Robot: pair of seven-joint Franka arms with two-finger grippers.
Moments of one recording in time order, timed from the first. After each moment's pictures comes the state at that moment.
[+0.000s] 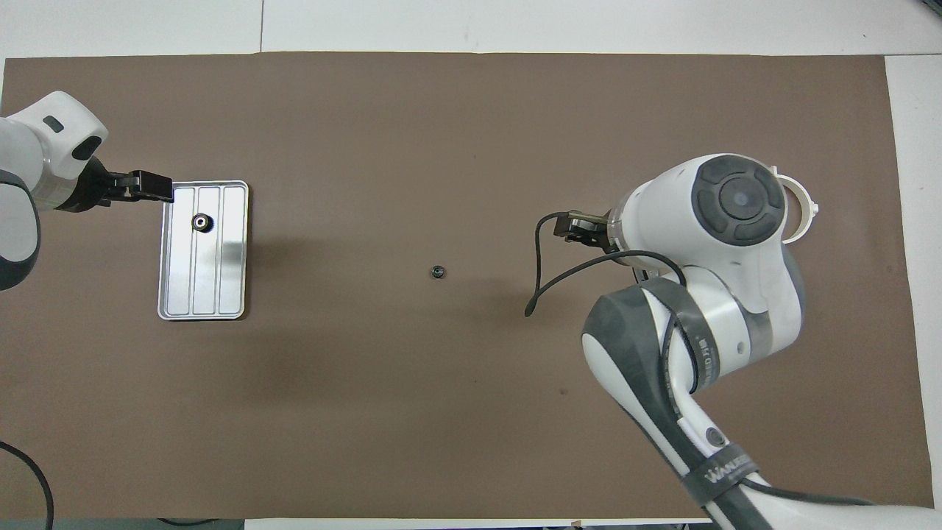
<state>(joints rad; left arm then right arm) -0.03 0.24 0.07 -1.82 -0.04 2.17 0.11 0.44 0.11 0.00 -1.93 0.02 2.13 0.75</state>
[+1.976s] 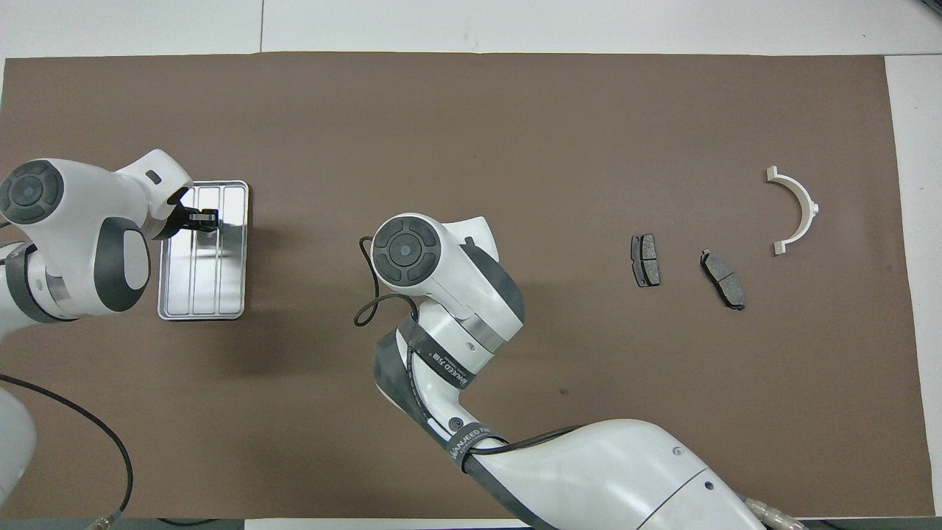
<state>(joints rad) -0.05 0.34 0.05 -2.01 -0.04 2.47 0.12 0.70 0.60 0.00 -1.52 -0.10 2.14 1.24</state>
